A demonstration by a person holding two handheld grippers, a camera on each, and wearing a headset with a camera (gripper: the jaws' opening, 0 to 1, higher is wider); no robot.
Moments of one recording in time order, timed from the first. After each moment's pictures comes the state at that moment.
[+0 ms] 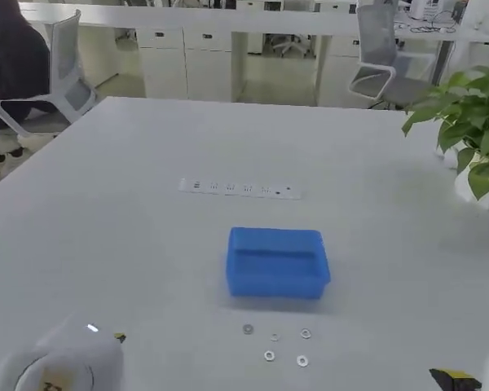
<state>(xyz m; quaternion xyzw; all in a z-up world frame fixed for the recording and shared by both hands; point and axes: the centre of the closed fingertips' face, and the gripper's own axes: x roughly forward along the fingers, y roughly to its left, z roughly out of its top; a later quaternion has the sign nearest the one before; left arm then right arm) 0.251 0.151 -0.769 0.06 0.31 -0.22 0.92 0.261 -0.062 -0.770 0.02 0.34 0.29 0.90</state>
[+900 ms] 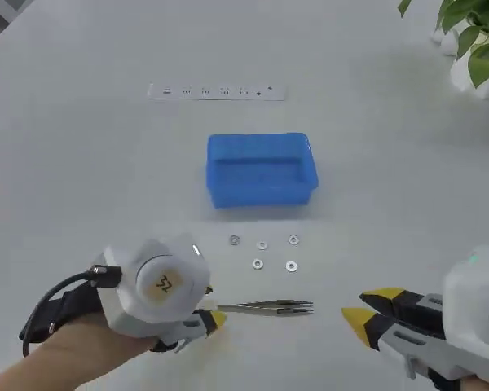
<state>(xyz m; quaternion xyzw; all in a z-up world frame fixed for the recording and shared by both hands) 0.264 0.091 -0.858 0.26 0.38 -0.44 0.77 0.248 -0.044 -0.797 -0.08 0.36 0.35 0.86</state>
